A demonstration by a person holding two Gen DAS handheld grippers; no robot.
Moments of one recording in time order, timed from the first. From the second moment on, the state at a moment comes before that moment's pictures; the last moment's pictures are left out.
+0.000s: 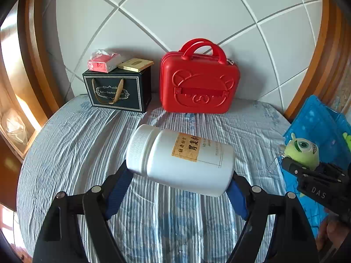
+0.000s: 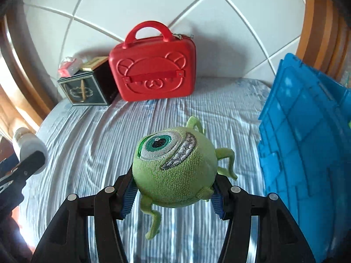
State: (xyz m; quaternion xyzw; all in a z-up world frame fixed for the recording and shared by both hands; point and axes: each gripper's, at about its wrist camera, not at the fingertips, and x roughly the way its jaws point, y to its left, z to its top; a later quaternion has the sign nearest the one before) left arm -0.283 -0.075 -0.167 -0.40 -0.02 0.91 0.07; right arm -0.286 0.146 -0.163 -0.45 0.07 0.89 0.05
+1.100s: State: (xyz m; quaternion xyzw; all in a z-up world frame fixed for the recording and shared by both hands) left arm -0.194 -0.083 -0.092 -0.35 -0.01 0.93 0.09; right arm -0.148 0.116 -0.075 -0.40 0.07 0.91 0.00
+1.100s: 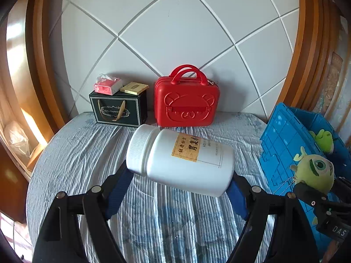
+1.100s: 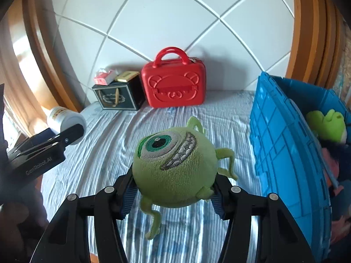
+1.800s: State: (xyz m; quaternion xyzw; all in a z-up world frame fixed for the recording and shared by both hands) left arm -0.122 0.022 -0.040 -0.33 -0.02 0.94 0.07; right arm -0.075 0.217 -0.035 -0.37 0.10 0.92 -0.06
